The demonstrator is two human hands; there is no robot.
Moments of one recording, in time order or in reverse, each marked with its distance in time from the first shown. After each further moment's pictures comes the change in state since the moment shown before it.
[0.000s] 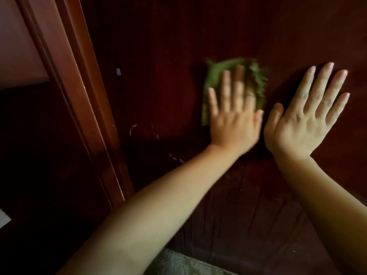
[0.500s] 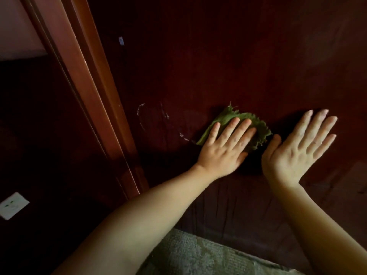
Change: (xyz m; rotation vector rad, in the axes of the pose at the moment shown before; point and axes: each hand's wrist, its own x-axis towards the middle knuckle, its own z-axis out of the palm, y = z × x) left_hand -0.129 -0.076 0.061 0.184 -0.048 0.393; right_hand -0.129 -0.004 0.039 0.154 -0.060 0.104
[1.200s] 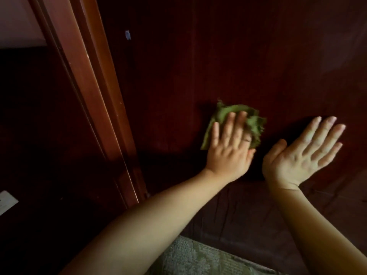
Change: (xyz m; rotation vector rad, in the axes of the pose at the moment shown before) left_hand 0.012 0.021 -0.007 -0.169 -0.004 -0.230; right_hand -0.003 0.003 0.007 -0.114 0.125 0.030
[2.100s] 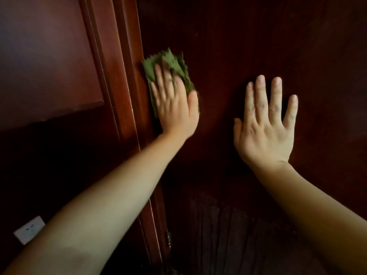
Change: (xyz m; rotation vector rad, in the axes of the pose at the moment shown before) left_hand 0.145 -0.203 -0.101 0.026 0.224 -0.379; right_hand 0.124 -0.161 0.001 0.024 -0.115 -0.483
